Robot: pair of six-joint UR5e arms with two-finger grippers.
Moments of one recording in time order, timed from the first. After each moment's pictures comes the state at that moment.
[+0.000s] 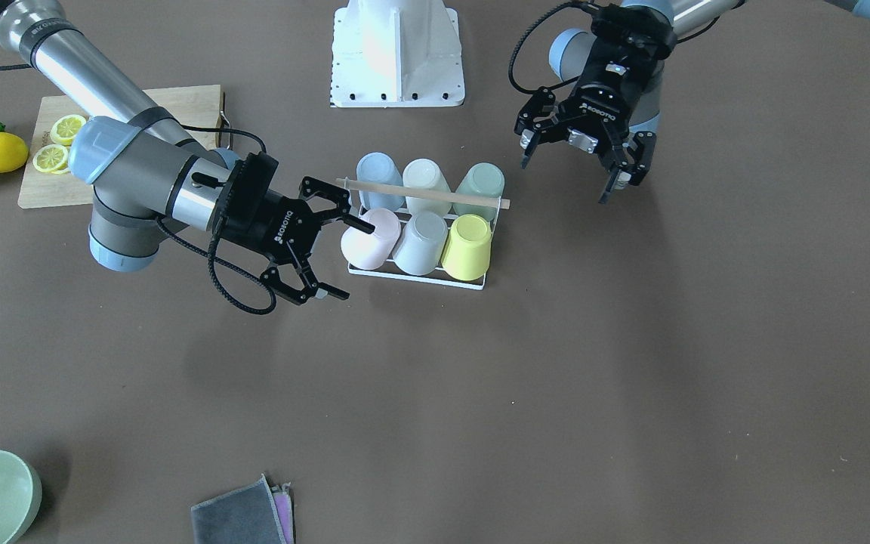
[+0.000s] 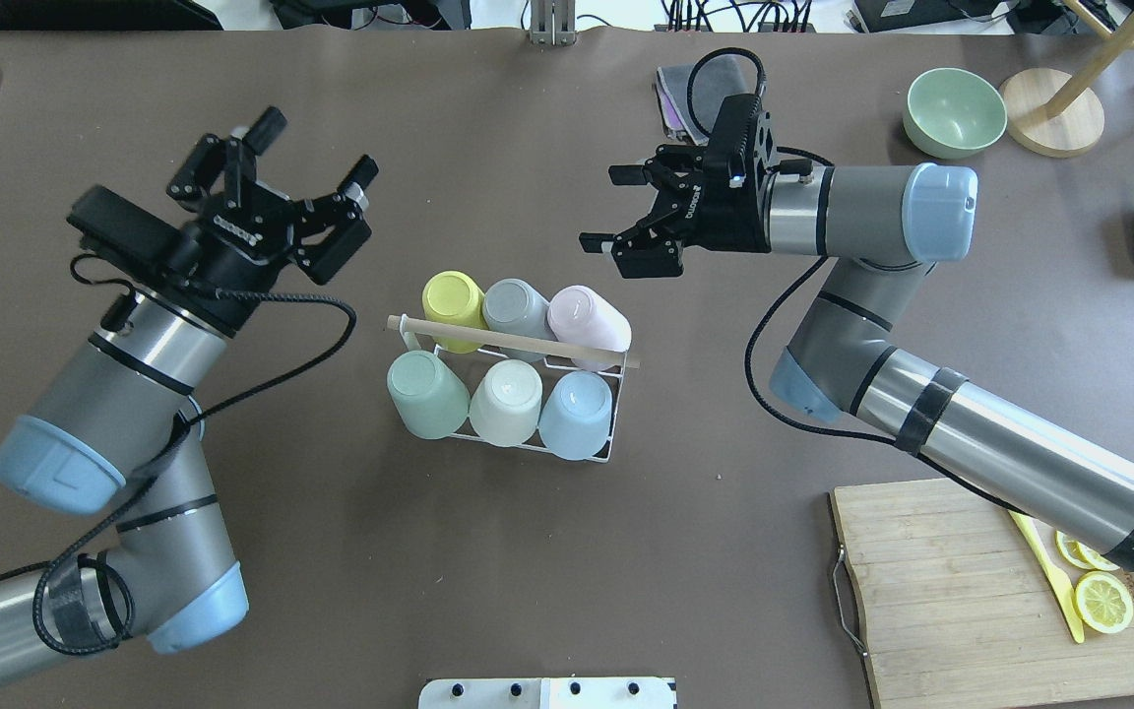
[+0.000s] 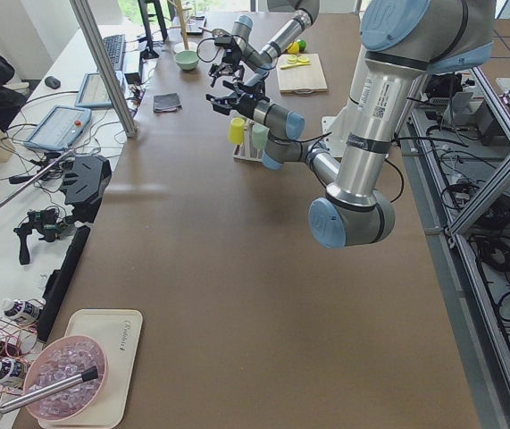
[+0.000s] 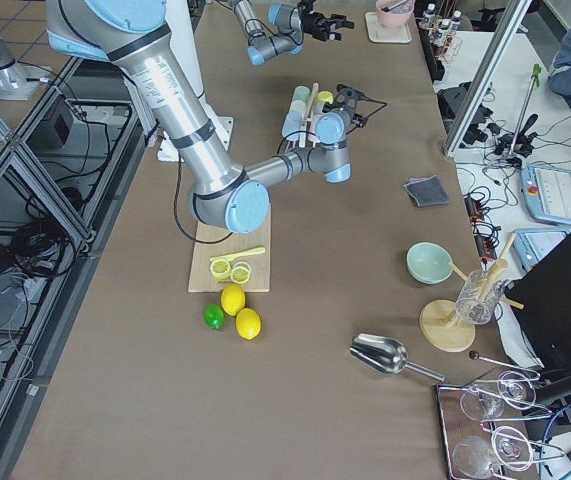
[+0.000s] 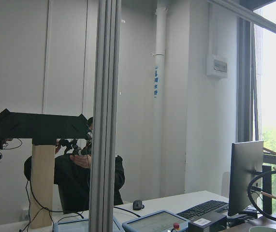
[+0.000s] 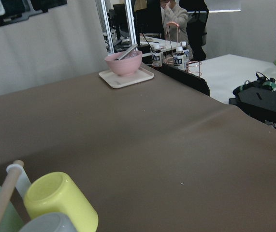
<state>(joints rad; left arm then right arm) -0.55 -1.93 -1.68 -3.20 -0.93 -0.34 0.76 -0.94 1.24 -0.04 2.03 0.50</state>
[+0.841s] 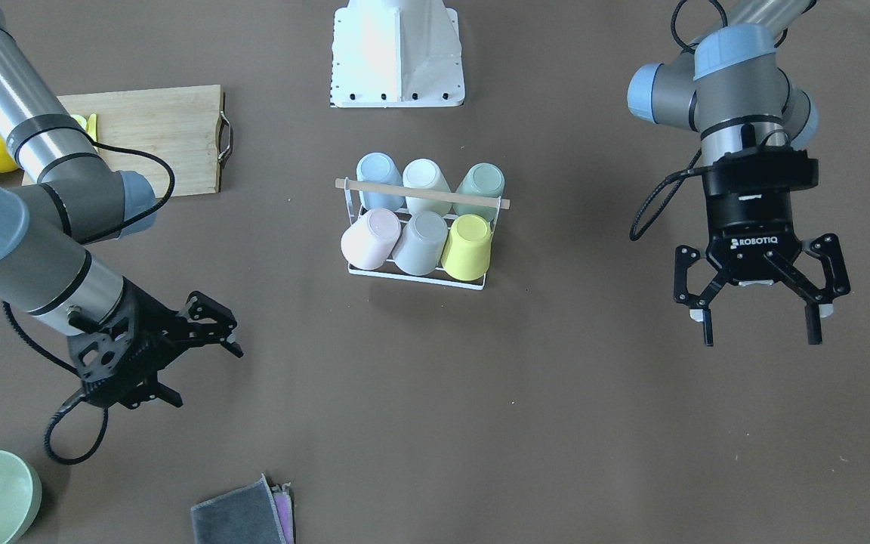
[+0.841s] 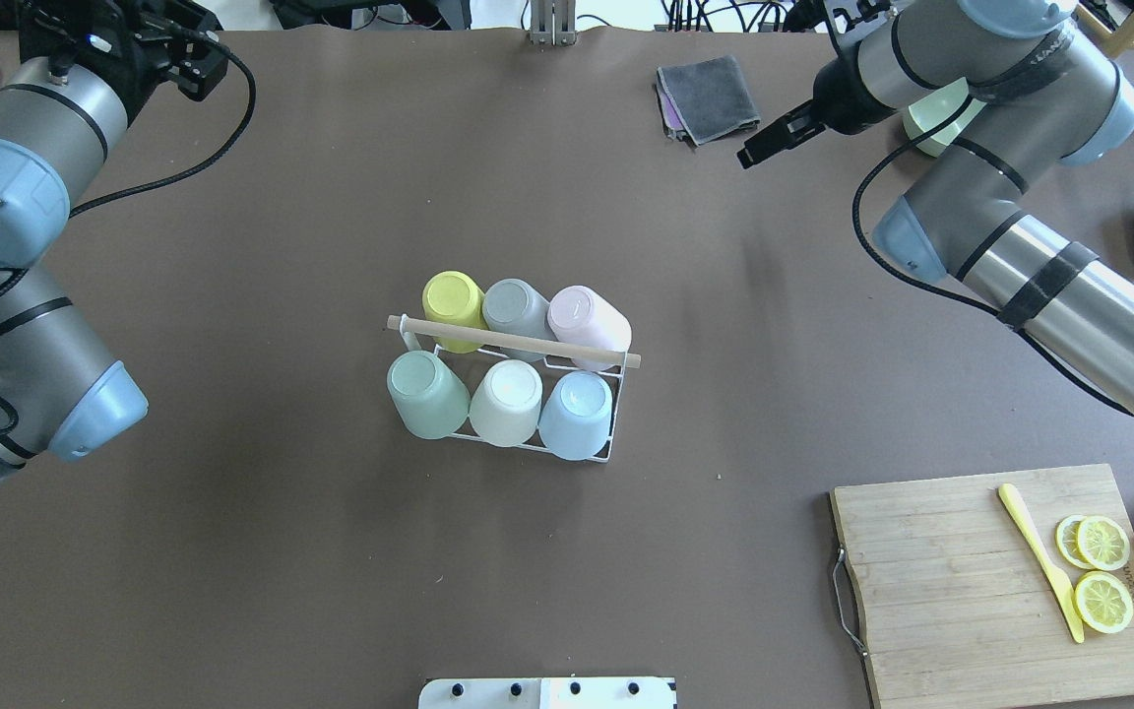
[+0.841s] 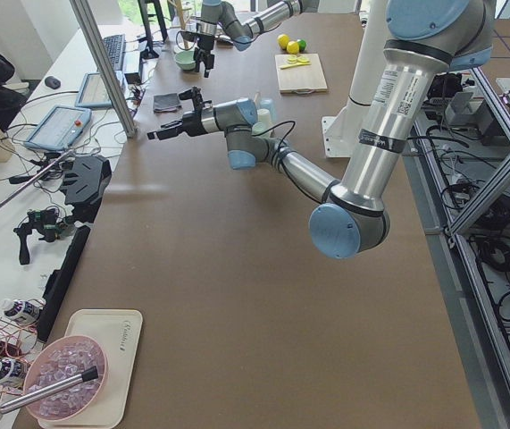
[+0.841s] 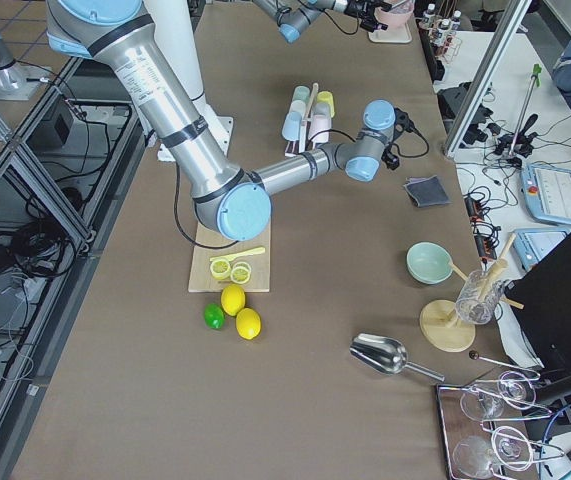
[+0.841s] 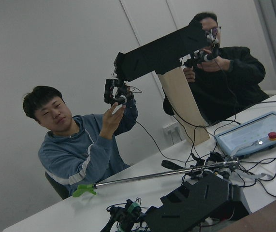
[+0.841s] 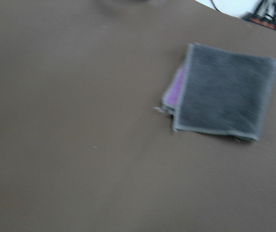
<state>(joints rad) -0.83 -1.90 -1.70 -2.36 -1.09 -0.46 1.01 -0.96 1.27 -0.94 2.23 0.50</state>
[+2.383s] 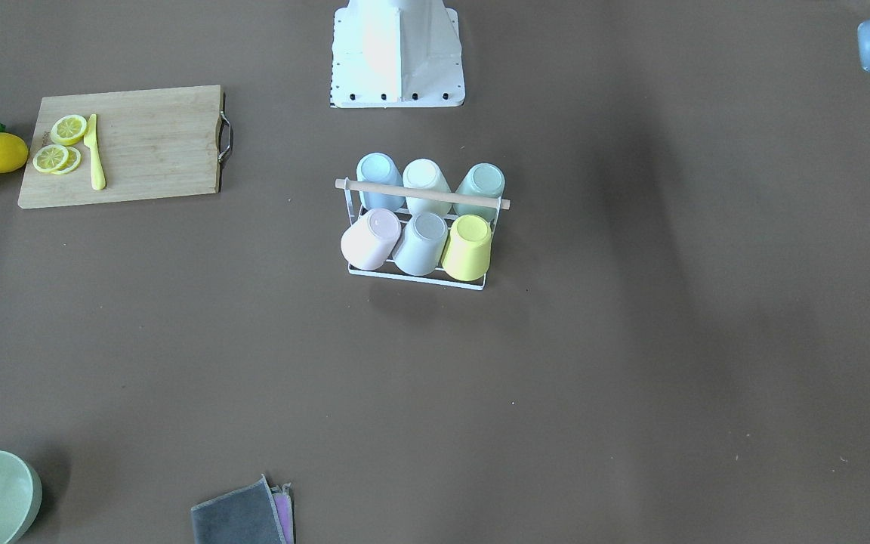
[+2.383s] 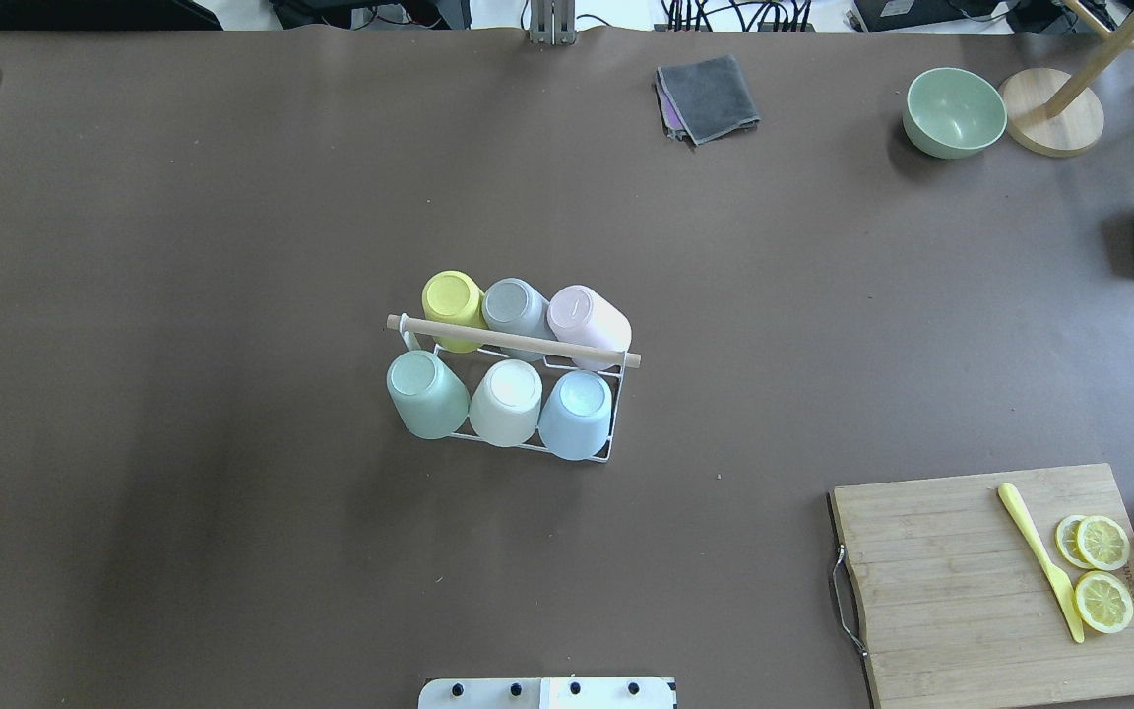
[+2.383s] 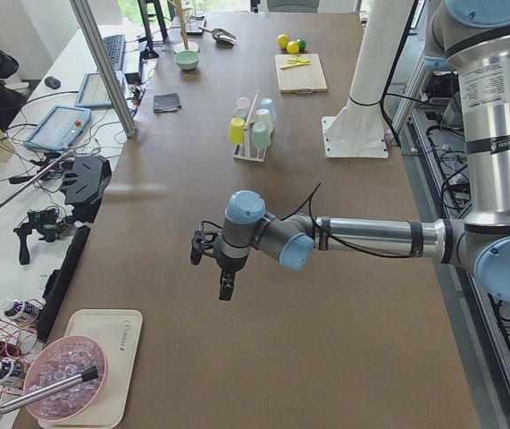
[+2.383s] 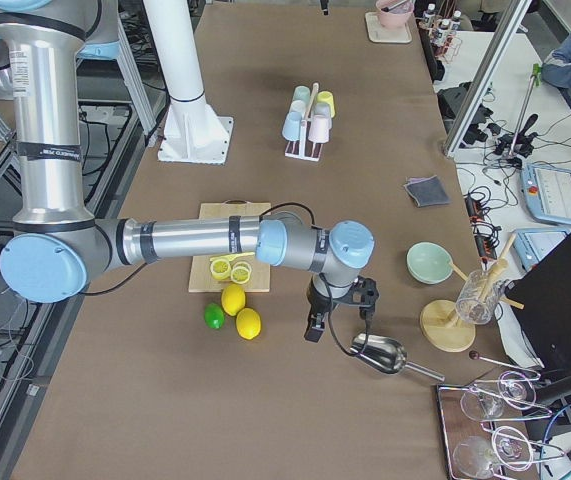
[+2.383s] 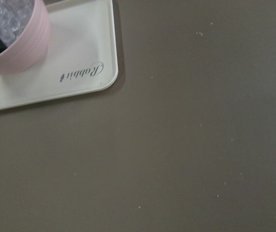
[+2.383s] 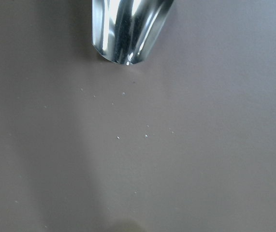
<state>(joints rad) -1.35 -1.36 -1.74 -2.02 -2.16 -0.49 1.53 -1.62 1.68 -1.81 2.28 0.01</state>
